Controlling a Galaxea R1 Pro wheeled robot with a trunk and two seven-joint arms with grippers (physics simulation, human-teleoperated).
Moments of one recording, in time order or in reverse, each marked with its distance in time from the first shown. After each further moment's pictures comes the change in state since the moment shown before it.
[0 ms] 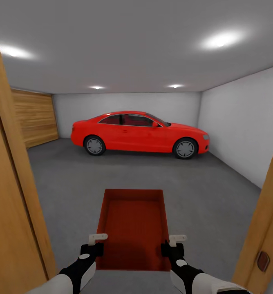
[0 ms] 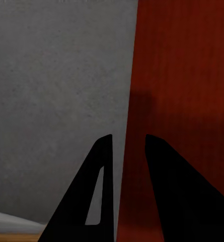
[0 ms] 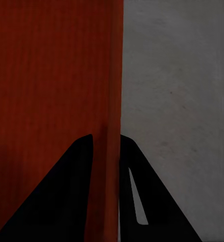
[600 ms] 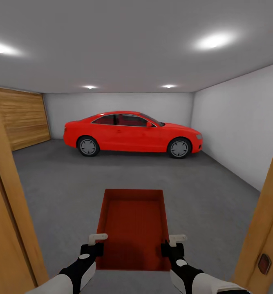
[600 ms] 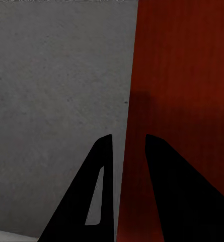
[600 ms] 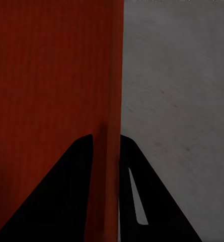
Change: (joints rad) left arm 0.000 0.000 0.000 0.000 0.000 0.000 0.000; right arm 0.000 0.000 0.000 0.000 -0.001 0.000 0.000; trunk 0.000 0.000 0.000
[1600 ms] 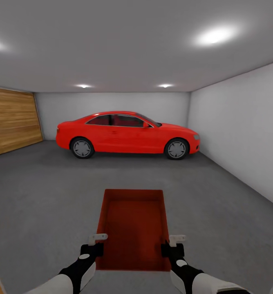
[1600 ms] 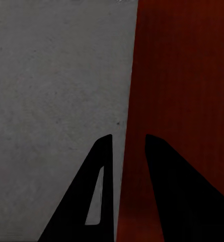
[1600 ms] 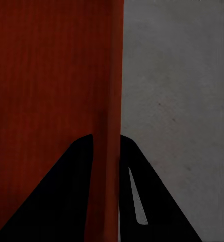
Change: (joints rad) left arm 0.000 0.000 0.000 0.002 0.000 -0.001 -0.001; right arm 0.000 0.000 0.000 0.002 0.001 -0.001 0.000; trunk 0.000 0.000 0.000
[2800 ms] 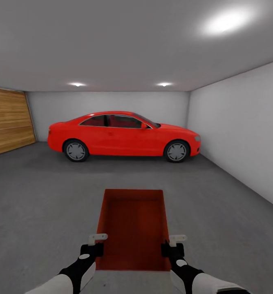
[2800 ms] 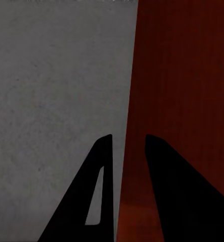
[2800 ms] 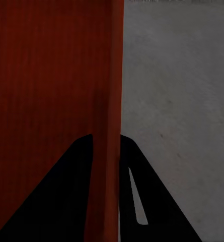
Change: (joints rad) left arm 0.000 0.000 -0.001 0.000 0.001 0.000 0.000; right arm 0.000 0.000 0.002 -0.001 -0.001 0.001 0.000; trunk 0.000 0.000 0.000
